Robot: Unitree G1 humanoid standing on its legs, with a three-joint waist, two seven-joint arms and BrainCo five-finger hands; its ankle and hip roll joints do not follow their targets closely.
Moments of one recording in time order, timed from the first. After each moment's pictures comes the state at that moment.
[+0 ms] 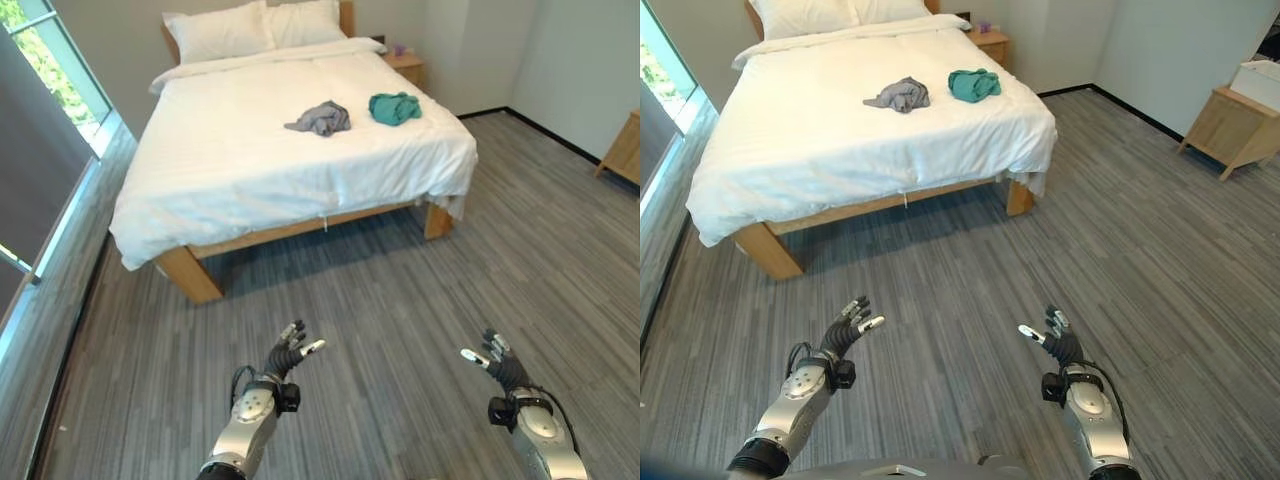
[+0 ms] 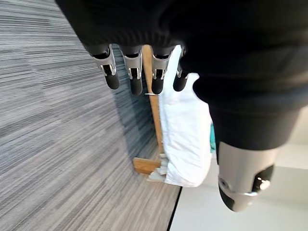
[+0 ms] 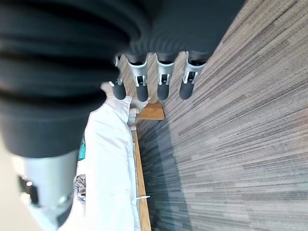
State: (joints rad) left arm 0.01 0.28 -0.23 0.45 -0.35 -0.08 0.03; right arm 0.13 -0.30 0.07 0.33 0.28 -0.06 -0.08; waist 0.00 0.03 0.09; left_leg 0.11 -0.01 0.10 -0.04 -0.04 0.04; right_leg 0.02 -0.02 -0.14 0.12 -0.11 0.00
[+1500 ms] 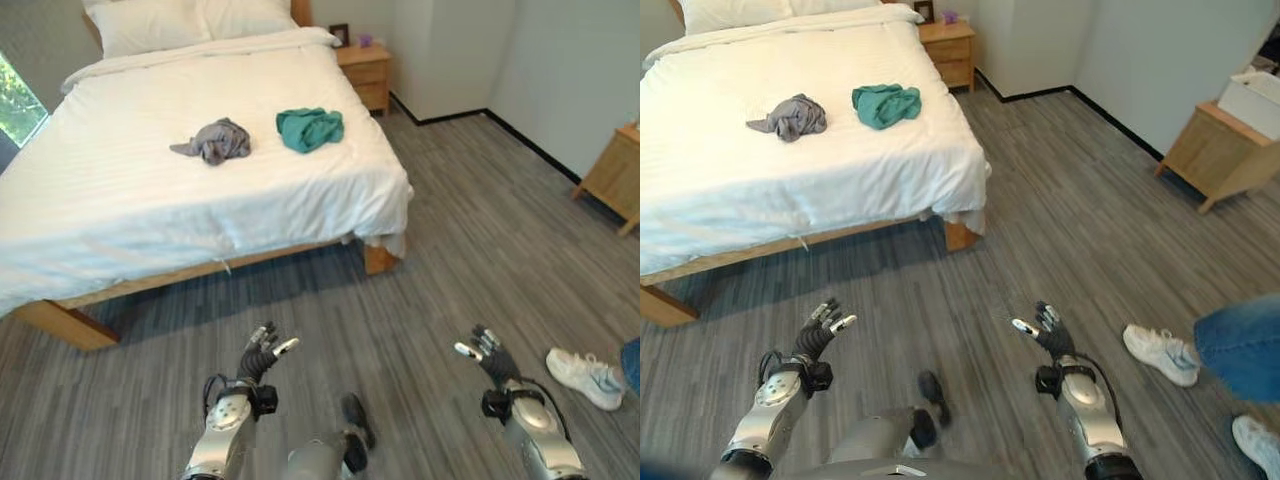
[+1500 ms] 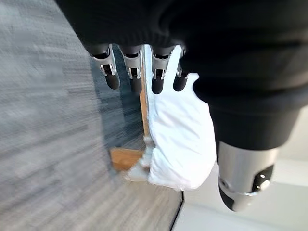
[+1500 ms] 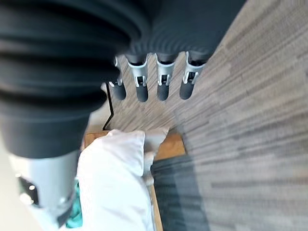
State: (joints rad) left arm 0.13 0.31 -0.09 0.32 -0.34 -0.05 0.02; right arm 0.13 -0.30 0.13 0.34 0.37 -0.05 -0.05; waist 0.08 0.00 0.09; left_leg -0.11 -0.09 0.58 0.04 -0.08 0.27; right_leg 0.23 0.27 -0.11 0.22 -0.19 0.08
